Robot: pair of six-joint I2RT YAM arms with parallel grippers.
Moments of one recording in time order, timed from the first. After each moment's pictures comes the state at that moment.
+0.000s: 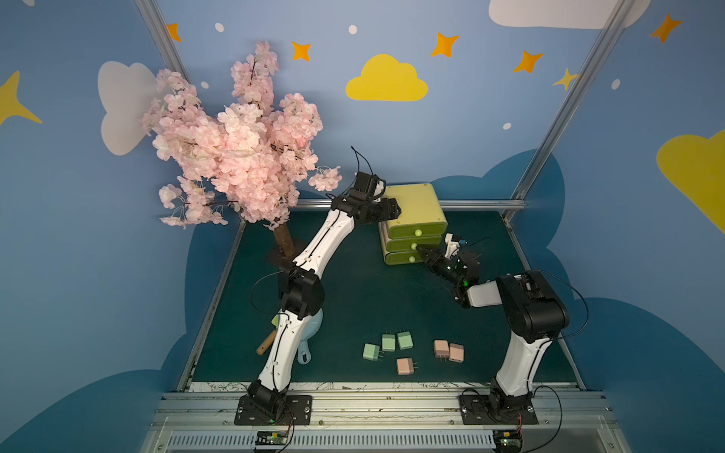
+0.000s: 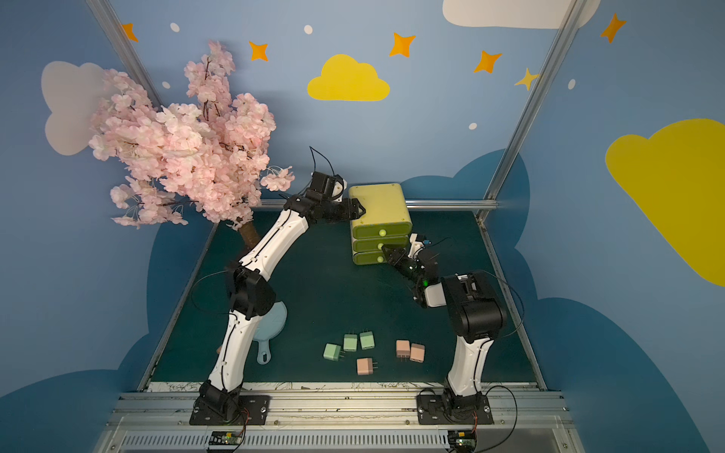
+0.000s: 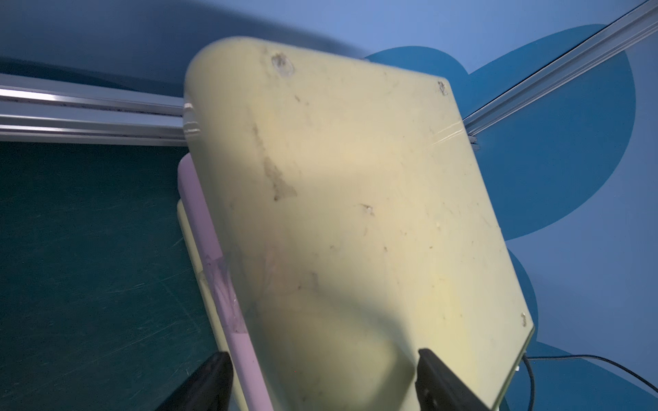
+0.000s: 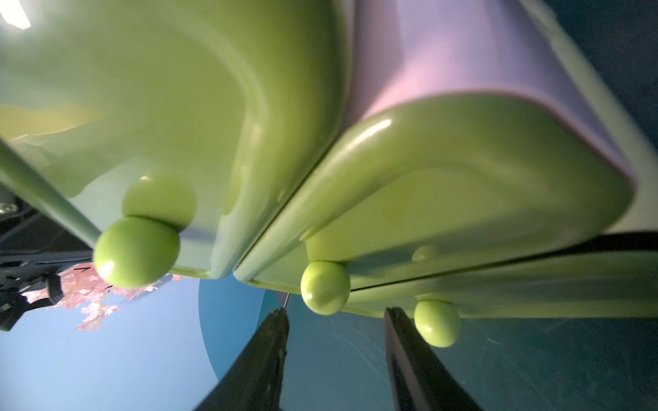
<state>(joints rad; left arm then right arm) -0.45 2.40 2.52 -0.80 0.28 -0.50 0.25 1.91 0.77 0.99 -0.49 1.01</state>
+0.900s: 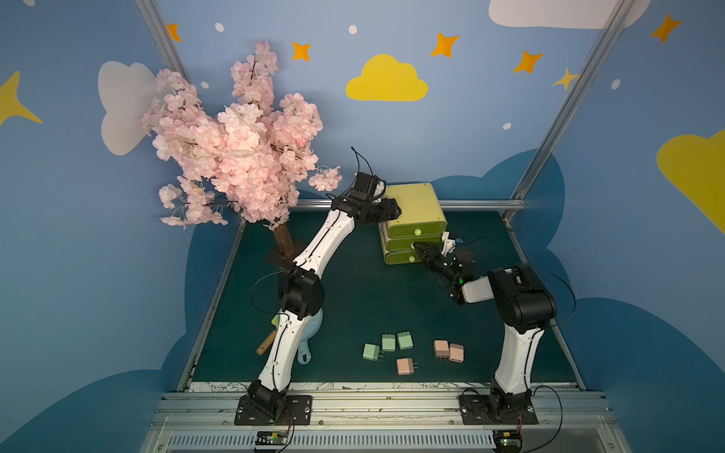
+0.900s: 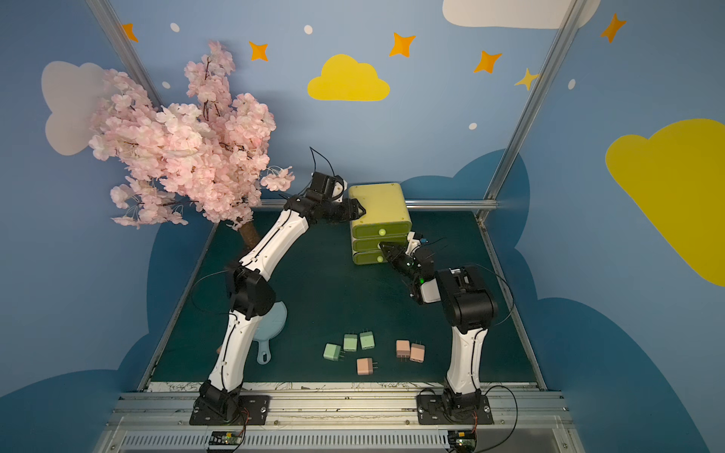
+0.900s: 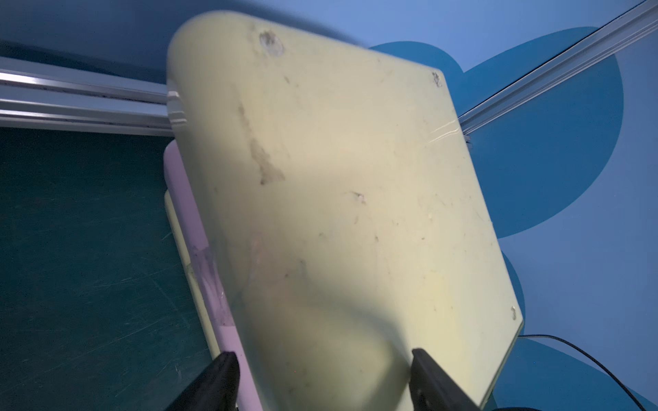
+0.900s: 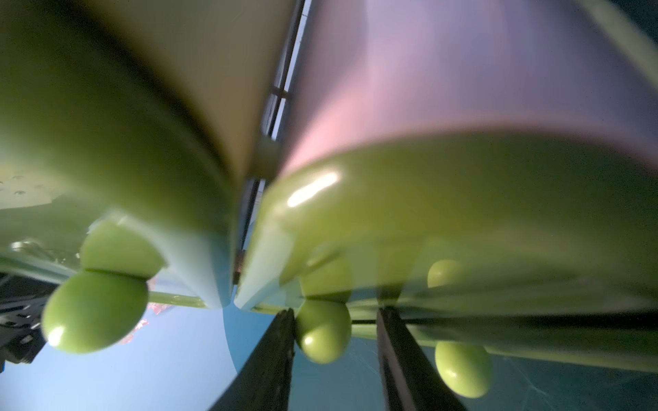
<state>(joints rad) -0.45 2.40 2.52 -0.80 0.31 -0.53 0.27 2.02 0.85 1.07 -0.49 1.13</state>
